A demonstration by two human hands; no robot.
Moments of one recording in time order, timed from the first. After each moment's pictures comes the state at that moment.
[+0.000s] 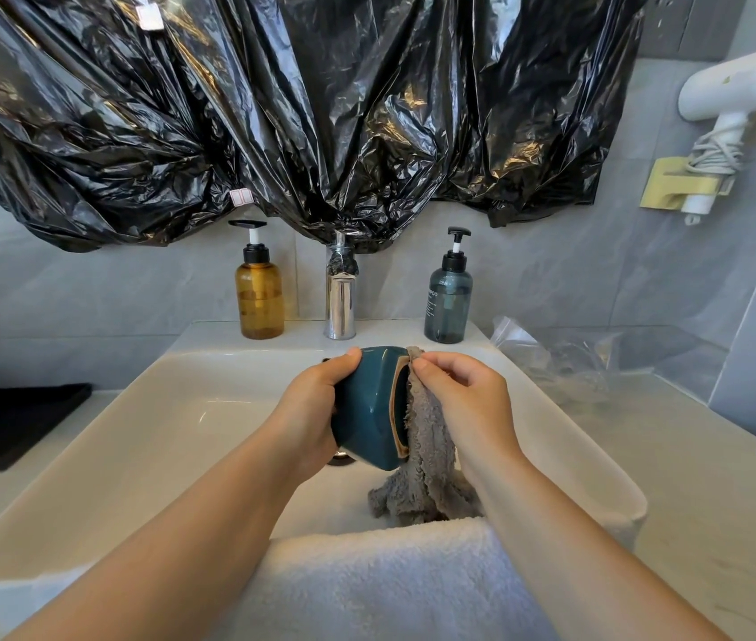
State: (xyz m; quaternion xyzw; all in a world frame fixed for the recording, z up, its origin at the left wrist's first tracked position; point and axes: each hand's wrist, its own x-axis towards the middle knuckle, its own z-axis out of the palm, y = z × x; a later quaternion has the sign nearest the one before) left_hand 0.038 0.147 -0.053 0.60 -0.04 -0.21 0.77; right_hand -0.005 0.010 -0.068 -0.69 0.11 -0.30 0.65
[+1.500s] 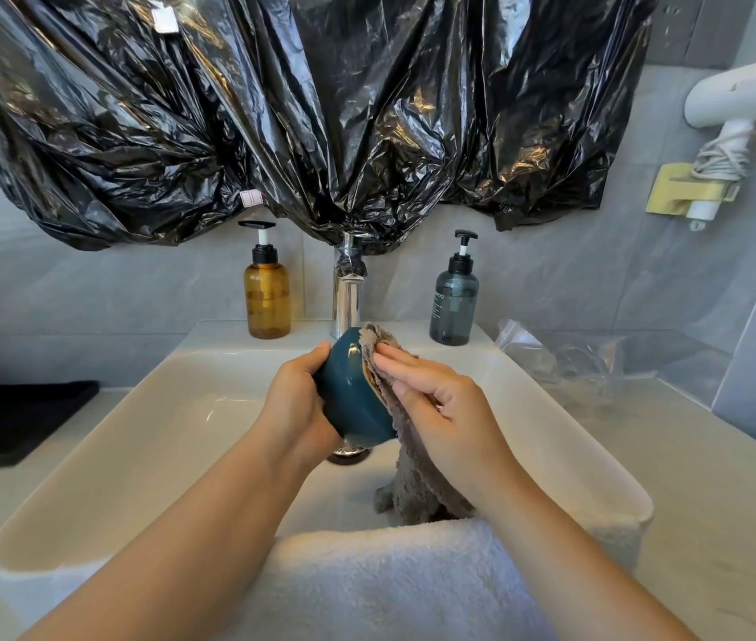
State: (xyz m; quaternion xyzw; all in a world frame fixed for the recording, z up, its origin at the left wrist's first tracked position) left_hand 0.044 0.158 -0.051 0.44 0.00 -0.21 0.87; right_hand -0.022 0.024 -0.068 -0.82 -0.14 -0.28 0.48
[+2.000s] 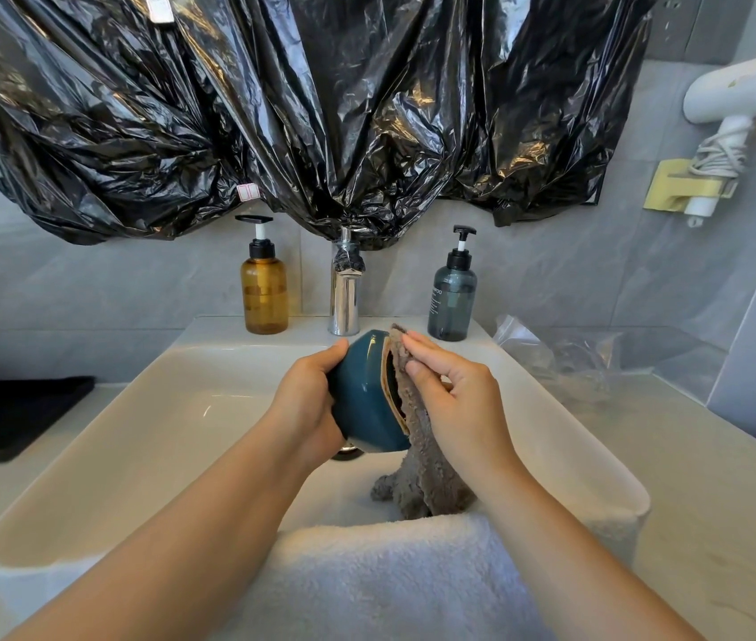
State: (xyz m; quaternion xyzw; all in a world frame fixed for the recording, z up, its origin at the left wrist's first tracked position) left_hand 0.038 0.150 -0.049 0.51 0.00 -0.21 0.84; right_hand -0.015 0.021 -0.066 -0.80 -0.02 -0.34 0.50
